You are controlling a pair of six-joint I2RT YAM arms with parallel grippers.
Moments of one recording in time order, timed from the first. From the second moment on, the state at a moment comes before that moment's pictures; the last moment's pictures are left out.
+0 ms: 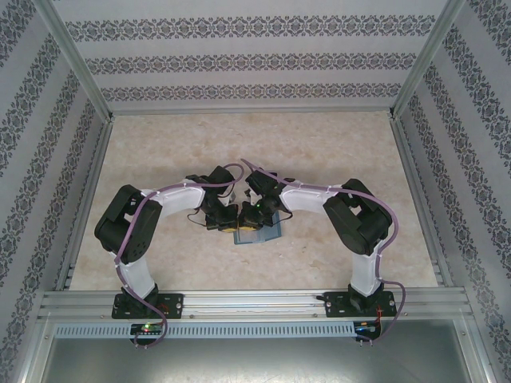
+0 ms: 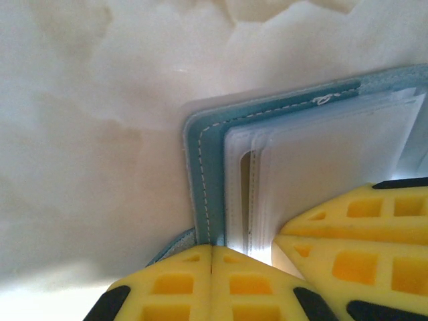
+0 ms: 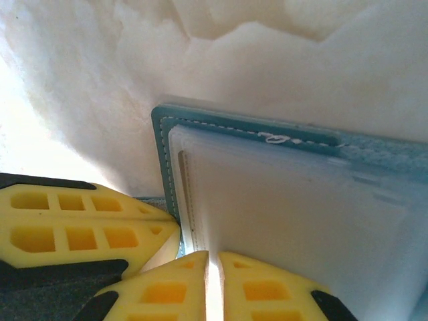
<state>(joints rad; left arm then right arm) -0.53 1.79 1.05 -0.66 0.42 -0.61 0.73 1.93 1.15 -0.43 -0.52 0.81</state>
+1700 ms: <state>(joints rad) -0.53 1.79 1.05 -0.66 0.42 -0.61 0.78 1.91 1.31 -0.89 -0.09 0.70</state>
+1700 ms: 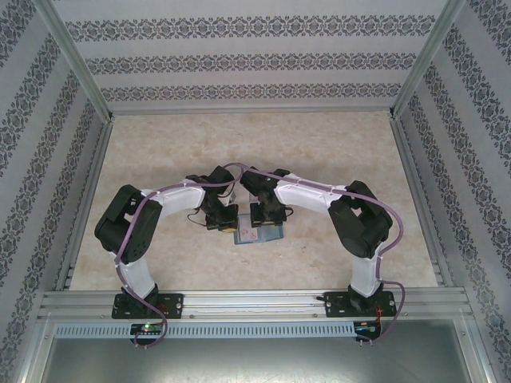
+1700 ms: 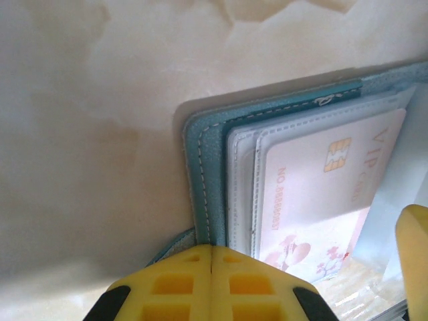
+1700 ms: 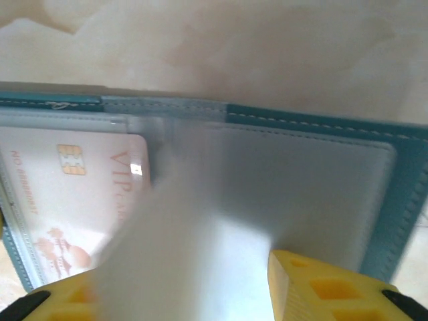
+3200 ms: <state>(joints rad) -0.53 1.79 1.05 -0.66 0.42 -0.61 0.77 1.85 1.29 -0.92 -0.06 0.67</state>
